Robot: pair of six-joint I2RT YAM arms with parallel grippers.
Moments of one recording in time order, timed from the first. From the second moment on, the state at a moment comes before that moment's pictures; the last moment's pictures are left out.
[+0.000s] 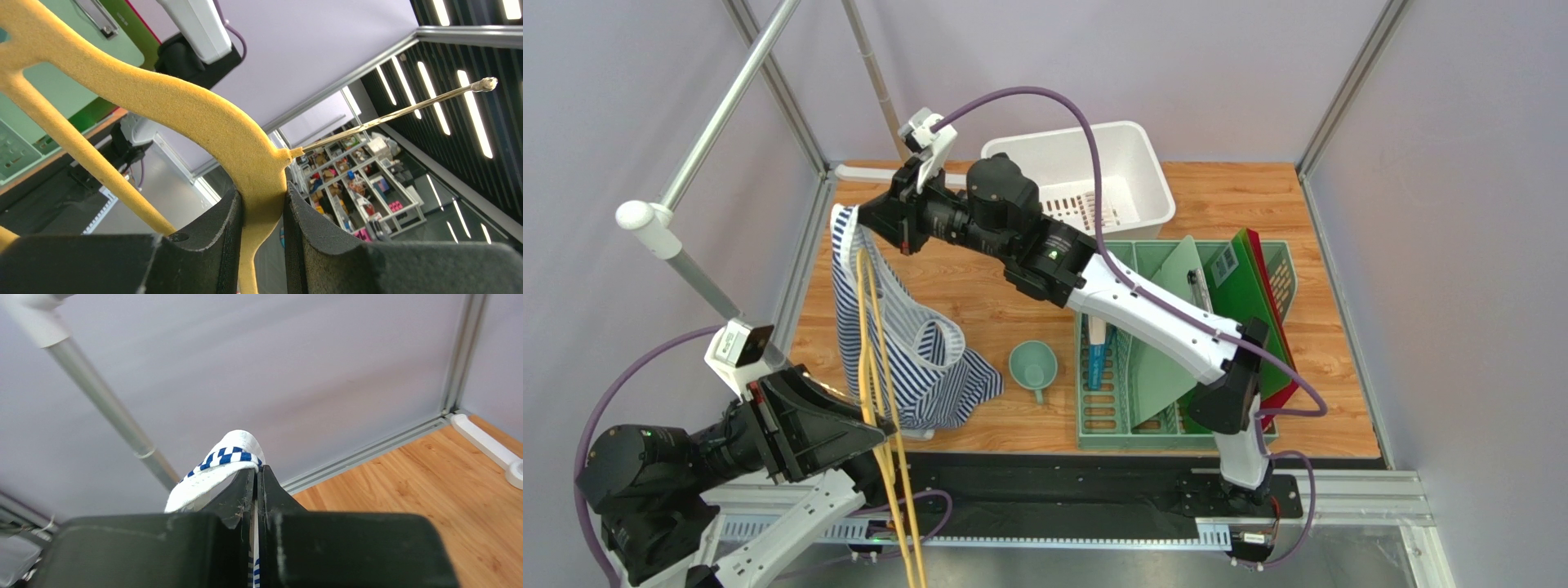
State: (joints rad) left arm -0.70 0.26 1.18 -0.61 0.50 -1.20; right arm 1.09 1.94 2.16 -0.09 -0.16 0.31
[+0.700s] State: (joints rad) left arm -0.71 0.29 1.70 -1.12 0.26 -0.94; right arm 1.00 2.11 2.24 -0.17 -0.16 0.33
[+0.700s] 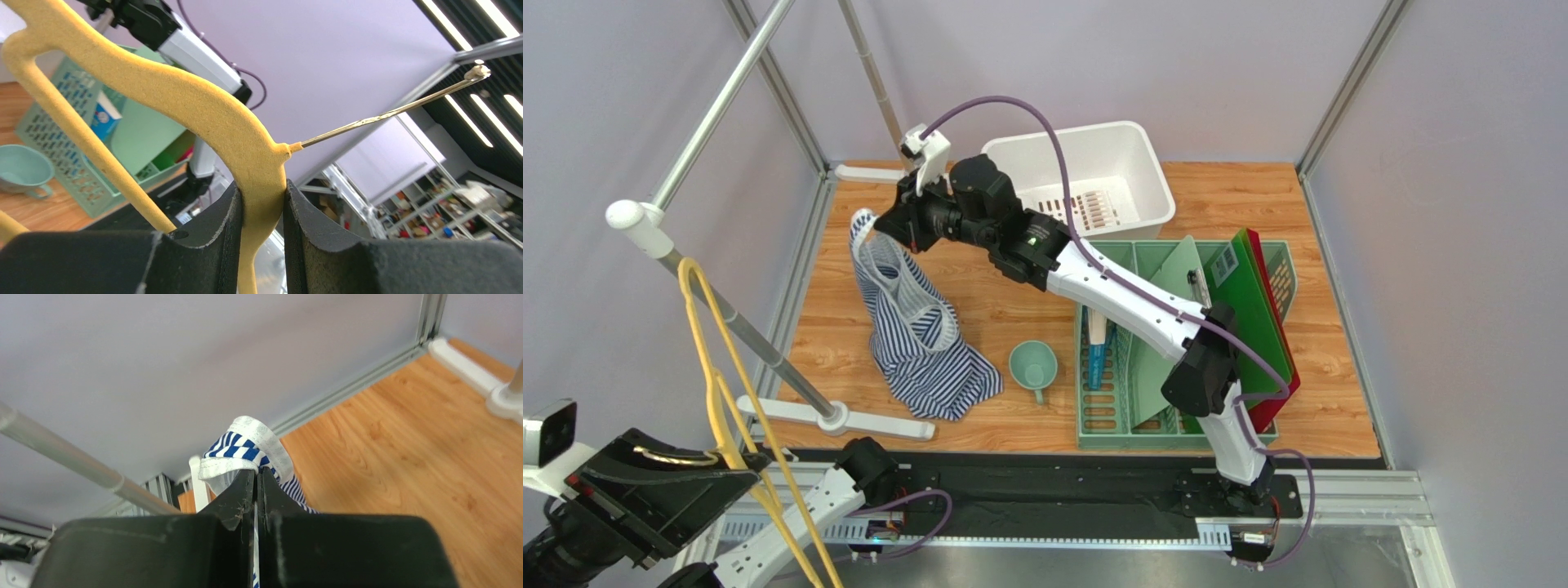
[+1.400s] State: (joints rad) left arm -0.71 0.29 1.57 -1.16 0.16 -0.89; right arm 1.09 2.24 2.07 -0.54 -0.05 0.22
